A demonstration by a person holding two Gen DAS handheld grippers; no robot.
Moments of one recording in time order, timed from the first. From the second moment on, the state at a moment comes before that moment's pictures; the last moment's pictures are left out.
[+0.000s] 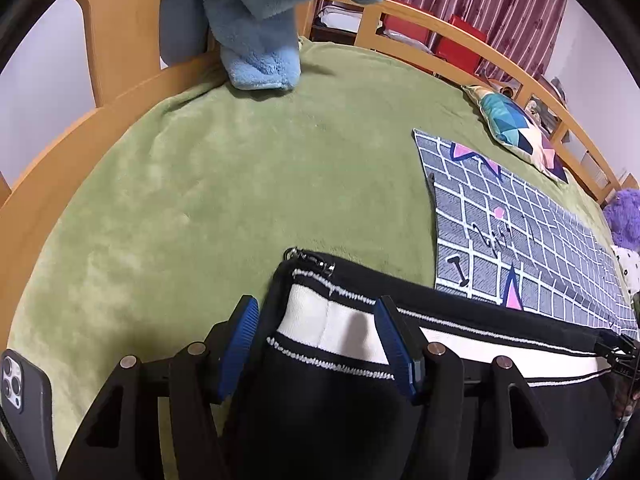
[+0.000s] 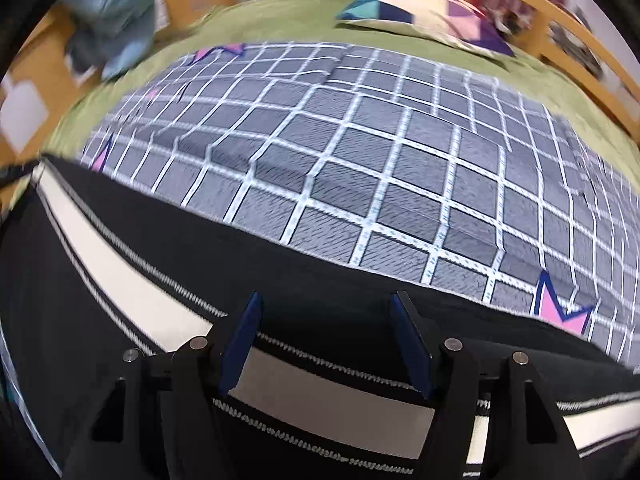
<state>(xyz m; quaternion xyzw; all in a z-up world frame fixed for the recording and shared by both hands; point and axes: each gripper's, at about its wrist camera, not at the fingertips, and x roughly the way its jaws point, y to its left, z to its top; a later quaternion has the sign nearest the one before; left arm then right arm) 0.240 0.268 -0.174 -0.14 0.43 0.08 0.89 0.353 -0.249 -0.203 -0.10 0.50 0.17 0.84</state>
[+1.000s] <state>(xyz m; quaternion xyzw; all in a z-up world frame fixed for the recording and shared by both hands) 0.232 0.255 -0.160 -0.11 0.41 0.10 0.90 0.339 -0.301 -0.170 0.00 0.44 0.12 0.89</state>
